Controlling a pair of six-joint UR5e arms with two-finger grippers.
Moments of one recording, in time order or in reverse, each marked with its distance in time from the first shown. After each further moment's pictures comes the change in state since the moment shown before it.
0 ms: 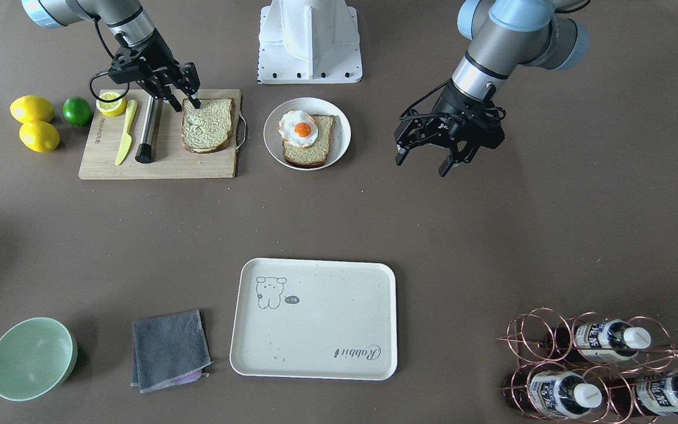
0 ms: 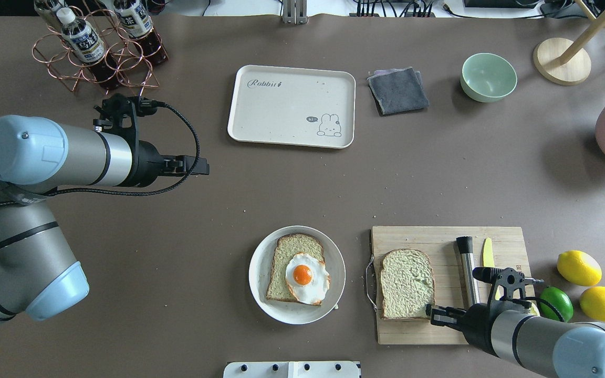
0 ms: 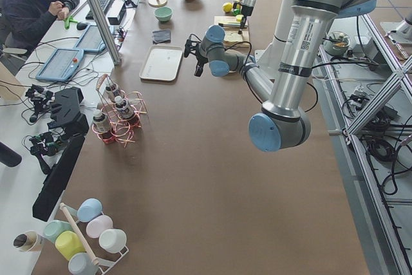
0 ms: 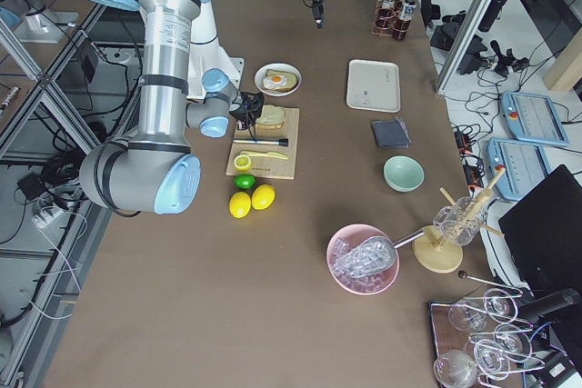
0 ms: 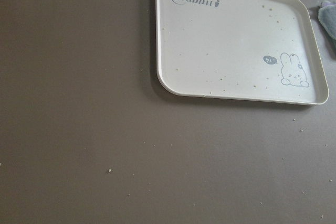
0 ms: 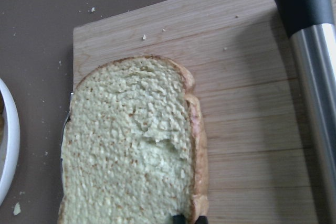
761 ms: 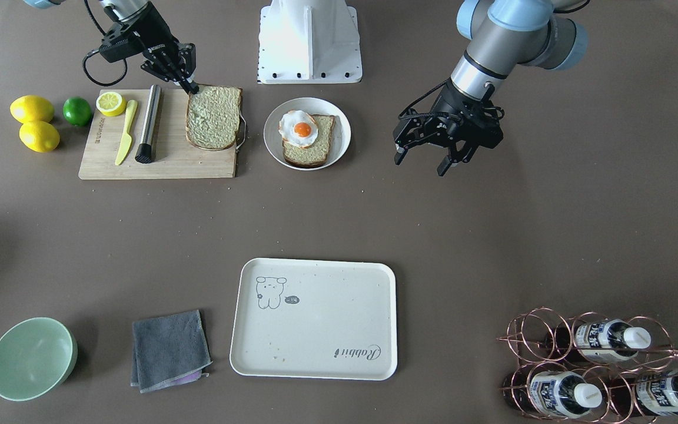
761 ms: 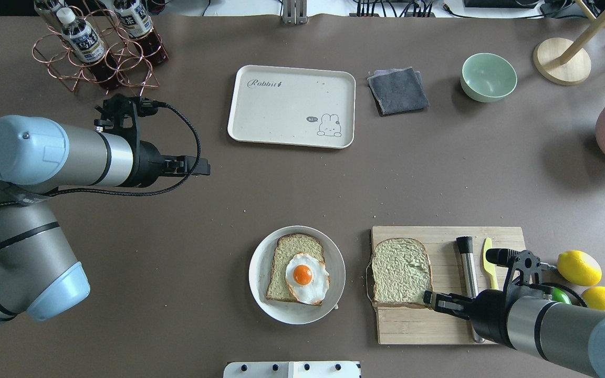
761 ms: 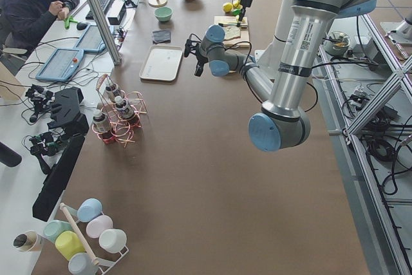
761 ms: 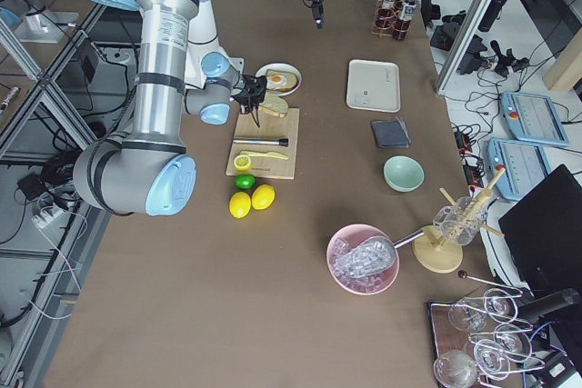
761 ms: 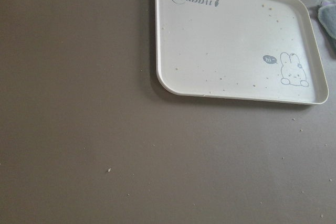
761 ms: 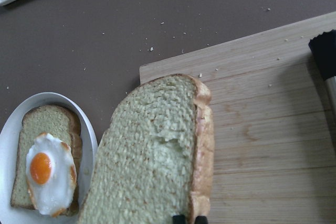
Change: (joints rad) left arm 0.004 -0.004 -0.001 -0.001 -0.001 0.000; right arm 0.064 -0.019 0.133 -0.018 0.041 -0.001
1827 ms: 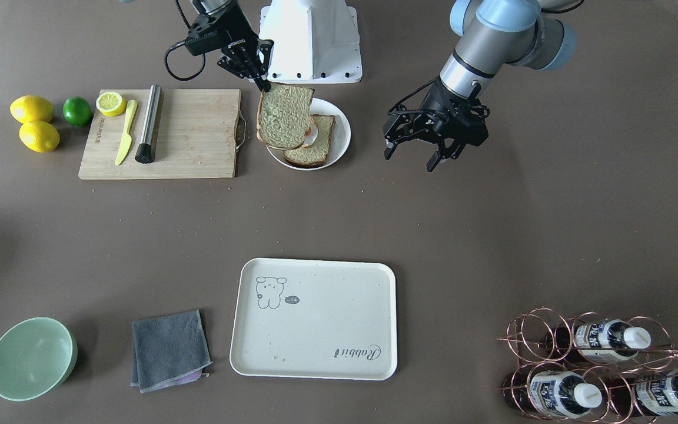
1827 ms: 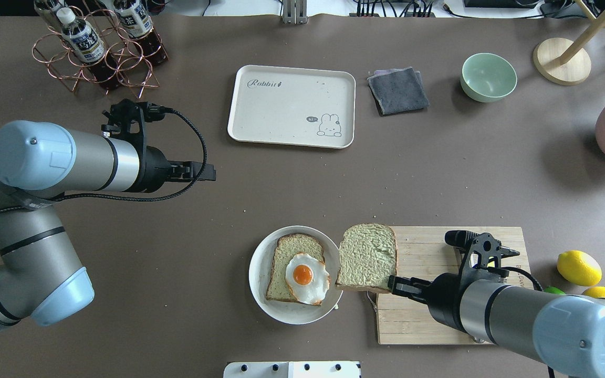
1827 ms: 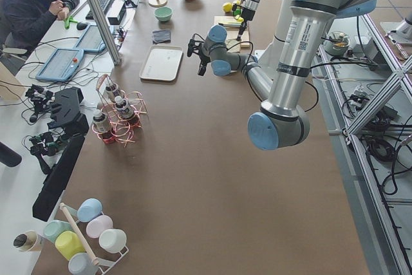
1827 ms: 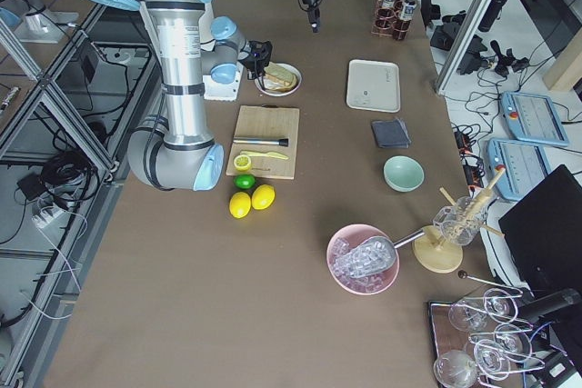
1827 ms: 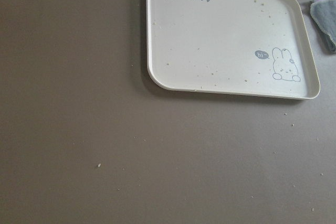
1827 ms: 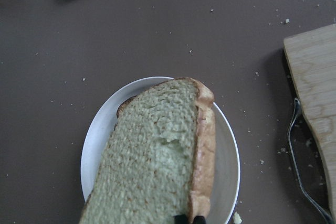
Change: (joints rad) left arm 0.031 -0.009 0.007 -0.002 0.001 0.000; right arm -0.067 0.459 -0.095 -0.360 -0.107 0.033
